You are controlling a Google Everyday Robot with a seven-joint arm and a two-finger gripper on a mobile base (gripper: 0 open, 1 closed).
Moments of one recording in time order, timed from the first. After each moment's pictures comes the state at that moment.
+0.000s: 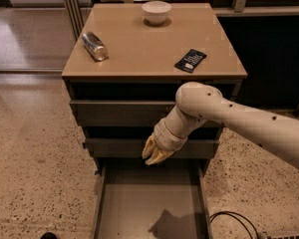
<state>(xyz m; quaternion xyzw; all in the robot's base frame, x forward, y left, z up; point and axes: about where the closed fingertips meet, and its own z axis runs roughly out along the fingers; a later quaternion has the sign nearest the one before) 0.507 -0.007 0.632 -0.83 0.49 0.18 0.20</state>
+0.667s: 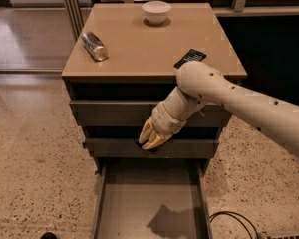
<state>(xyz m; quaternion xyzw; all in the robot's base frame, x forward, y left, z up) 0.527 0.002 0.678 -0.83 0.47 0.19 0.22</state>
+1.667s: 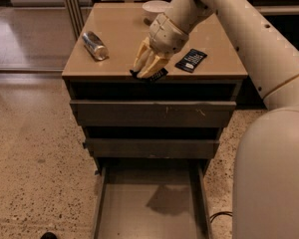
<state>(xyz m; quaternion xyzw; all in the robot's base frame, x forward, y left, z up) 0.623 0.003 0.876 -0.85 0.43 0.20 0.25</state>
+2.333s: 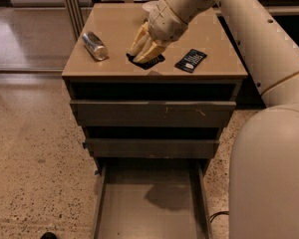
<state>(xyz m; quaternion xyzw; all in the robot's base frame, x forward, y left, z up) 0.656 0.016 0.906 -0.83 0.43 0.16 0.31</state>
